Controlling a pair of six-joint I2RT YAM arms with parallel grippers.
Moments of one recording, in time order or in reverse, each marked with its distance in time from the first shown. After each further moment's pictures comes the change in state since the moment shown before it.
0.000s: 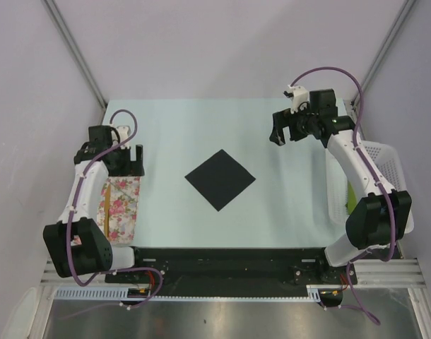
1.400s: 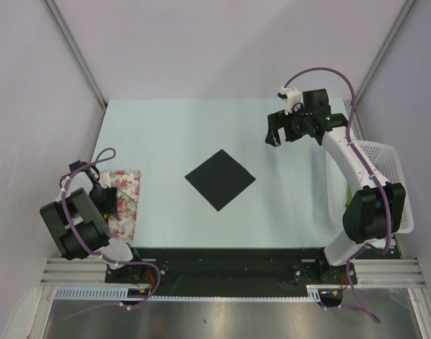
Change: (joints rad) left arm 0.389 0.175 -0.255 -0.045 -0.086 0.241; right arm 0.029 0.062 0.027 -0.026 -0.007 0.000
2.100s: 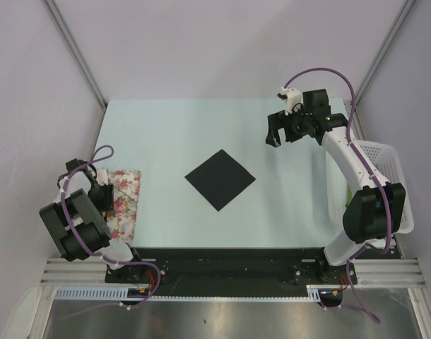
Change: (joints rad) left arm 0.020 -0.009 0.012 0.037 -0.002 0.016; right arm 0.000 0.000 0.000 -0.008 0.003 0.000
